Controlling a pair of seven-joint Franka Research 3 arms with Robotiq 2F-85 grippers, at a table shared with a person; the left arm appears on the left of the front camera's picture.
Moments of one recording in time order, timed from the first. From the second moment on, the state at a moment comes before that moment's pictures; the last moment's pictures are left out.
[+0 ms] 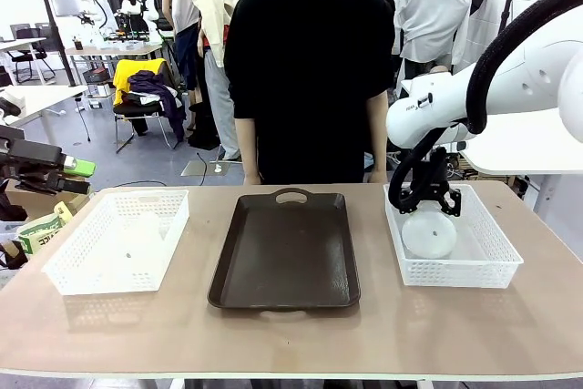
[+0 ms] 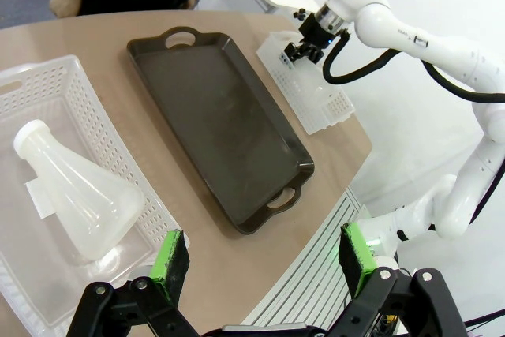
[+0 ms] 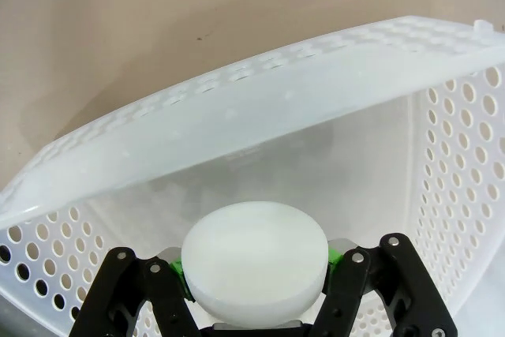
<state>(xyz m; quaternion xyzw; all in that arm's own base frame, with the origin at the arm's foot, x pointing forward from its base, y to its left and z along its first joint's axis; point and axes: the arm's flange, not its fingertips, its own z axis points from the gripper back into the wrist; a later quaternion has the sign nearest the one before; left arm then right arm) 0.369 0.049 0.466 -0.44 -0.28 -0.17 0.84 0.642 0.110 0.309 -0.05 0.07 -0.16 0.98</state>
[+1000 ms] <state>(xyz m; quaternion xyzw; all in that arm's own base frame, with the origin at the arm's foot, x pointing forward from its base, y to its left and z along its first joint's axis) 0.369 0.049 0.466 -0.44 -0.28 -0.17 0.84 0.619 0.069 0.372 -0.06 -0.01 -0.23 0.97</state>
